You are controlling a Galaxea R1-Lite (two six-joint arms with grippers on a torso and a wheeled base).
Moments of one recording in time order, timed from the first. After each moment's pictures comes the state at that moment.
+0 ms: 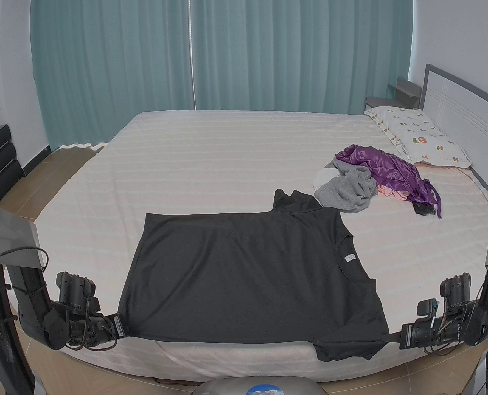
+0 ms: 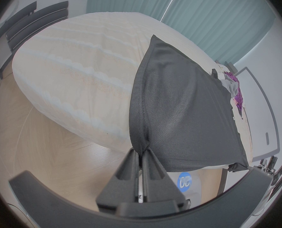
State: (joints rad) left arm -0.03 2.17 -0.22 -0.98 -0.15 -0.44; right arm -0.01 2.13 -0.02 -1.12 0.48 0.18
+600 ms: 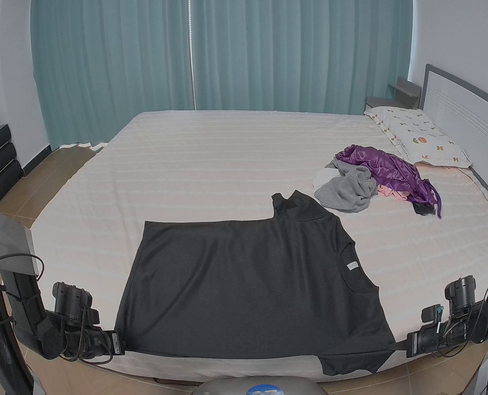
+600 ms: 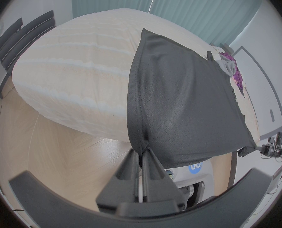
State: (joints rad) left arm -0.04 2.12 -0.11 -0.96 -0.13 -0.28; right arm -0.06 2.05 -0.02 -0.92 0.47 0.03
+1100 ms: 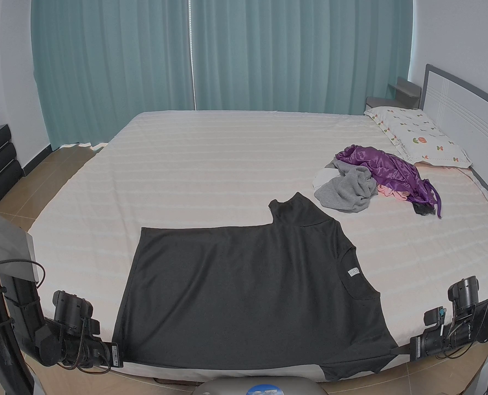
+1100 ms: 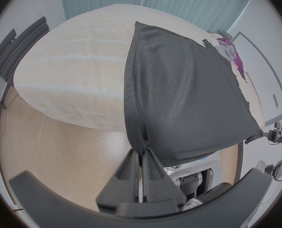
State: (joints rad) left arm -0.07 2.12 -0.05 -0.96 -0.09 -0.21; right arm -0.06 1.97 -0.02 -0.80 0.47 -0.02
